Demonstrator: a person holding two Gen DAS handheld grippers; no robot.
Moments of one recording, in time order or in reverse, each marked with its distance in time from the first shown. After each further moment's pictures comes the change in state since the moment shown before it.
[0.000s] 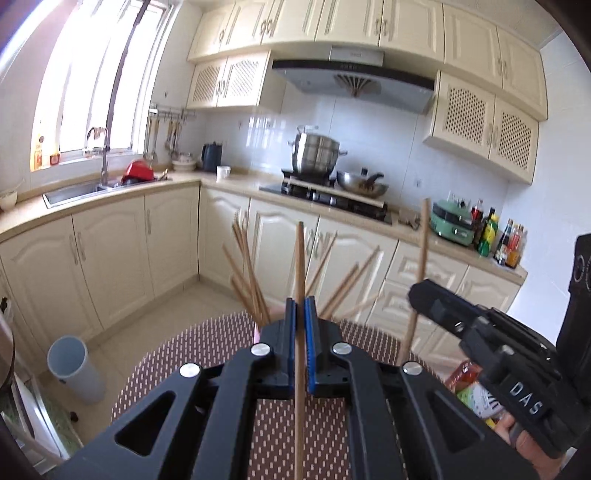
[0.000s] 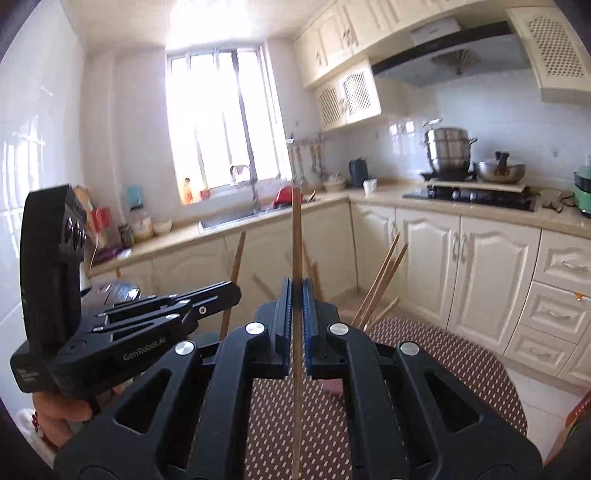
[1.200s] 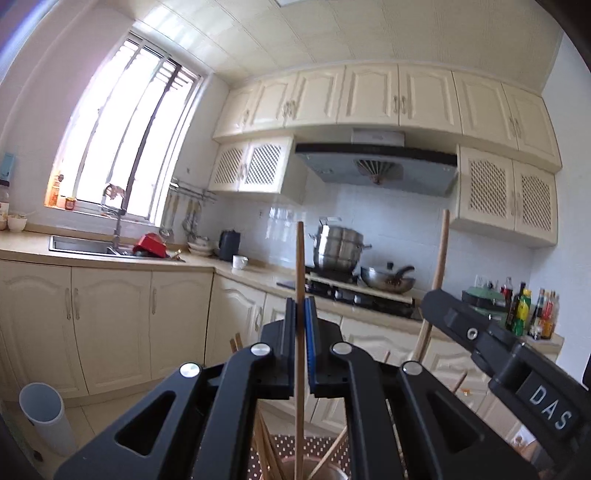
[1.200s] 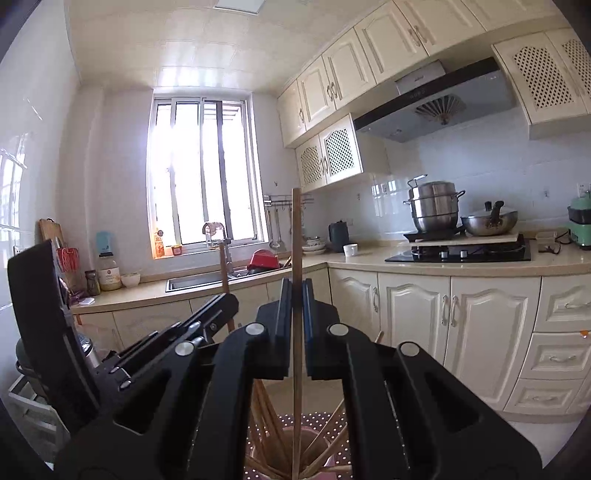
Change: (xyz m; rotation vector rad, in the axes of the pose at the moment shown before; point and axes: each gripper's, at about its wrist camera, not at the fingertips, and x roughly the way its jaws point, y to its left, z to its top) left arm 0.117 0.009 0.027 -0.033 -0.381 0.069; right arm 0.094 -0.047 0.024 -0.026 -0.234 -0.069
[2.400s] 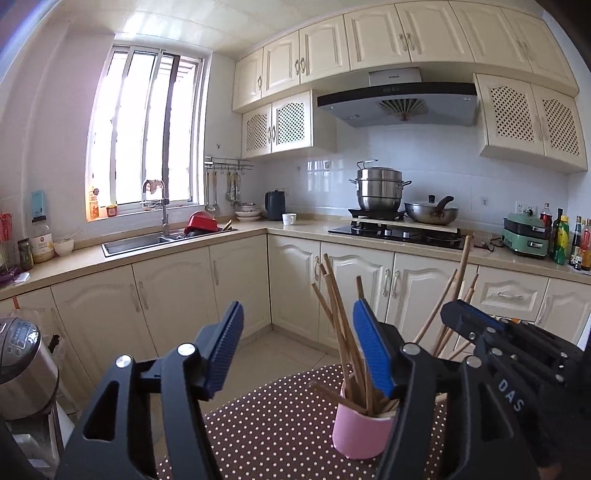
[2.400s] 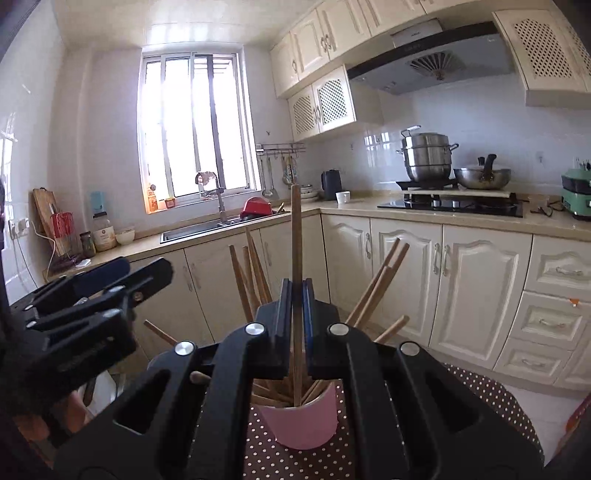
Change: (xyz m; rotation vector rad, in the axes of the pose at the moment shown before) left arm -0.077 0.020 0.001 0.169 0.196 0.209; right arm -0.016 0.005 -0.041 0.017 0.203 -0.036
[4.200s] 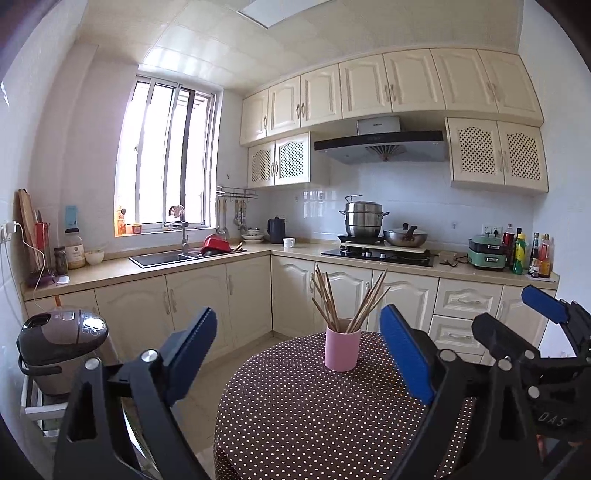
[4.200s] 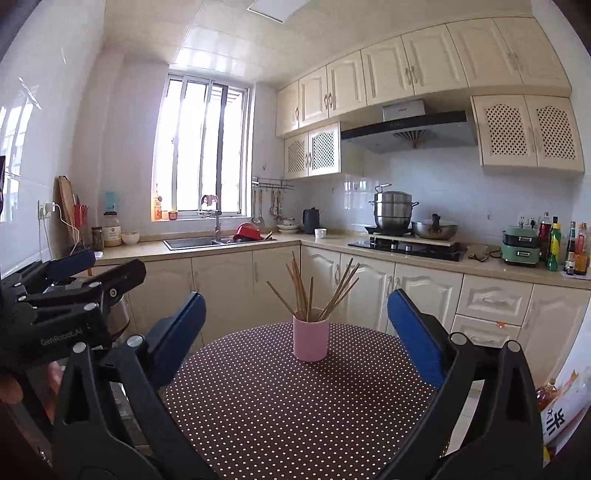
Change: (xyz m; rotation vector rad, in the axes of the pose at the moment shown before) left arm -0.338 0.053 -0.012 -0.004 -0.100 -0.028; right arm -0.302 0.126 -0.012 -0.137 -0.128 -0.136
